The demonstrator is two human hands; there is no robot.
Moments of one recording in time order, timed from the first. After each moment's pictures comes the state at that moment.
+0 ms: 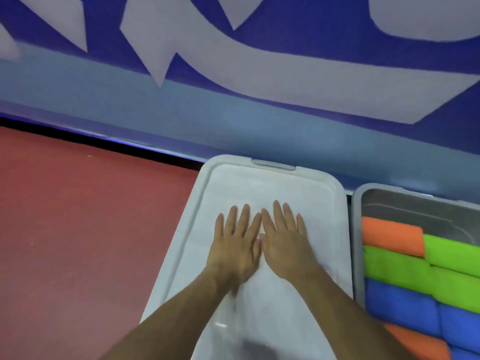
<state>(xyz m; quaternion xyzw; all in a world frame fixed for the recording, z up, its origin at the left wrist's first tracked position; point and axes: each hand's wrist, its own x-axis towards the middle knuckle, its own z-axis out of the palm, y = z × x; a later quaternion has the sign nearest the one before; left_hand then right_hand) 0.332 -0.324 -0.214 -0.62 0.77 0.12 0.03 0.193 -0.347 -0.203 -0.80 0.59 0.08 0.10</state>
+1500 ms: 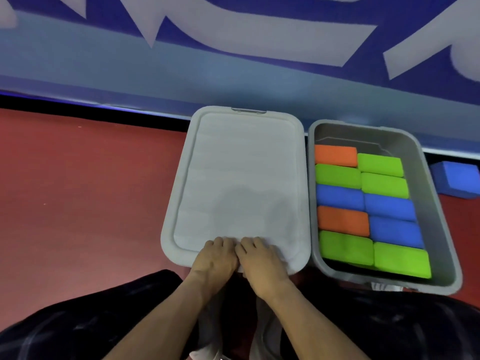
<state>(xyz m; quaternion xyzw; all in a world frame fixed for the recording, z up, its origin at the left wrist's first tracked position) 0.354 -0.093 -0.150 -0.45 0.85 0.07 0.24 0.220 -0.078 -0.145 -0.82 0.53 0.12 0.14</state>
